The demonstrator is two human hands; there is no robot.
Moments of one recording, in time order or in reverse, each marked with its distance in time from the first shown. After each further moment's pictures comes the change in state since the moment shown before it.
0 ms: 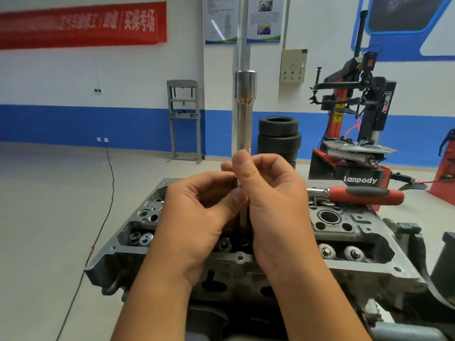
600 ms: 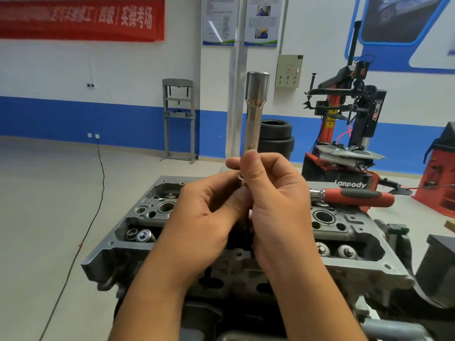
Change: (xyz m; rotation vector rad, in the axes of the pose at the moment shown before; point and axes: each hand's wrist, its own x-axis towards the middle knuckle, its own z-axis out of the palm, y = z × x) left_hand -0.005 0.002 0.000 0.024 -0.224 0.096; right_hand -0.003 -0.002 0.001 -0.029 -0.019 -0.074
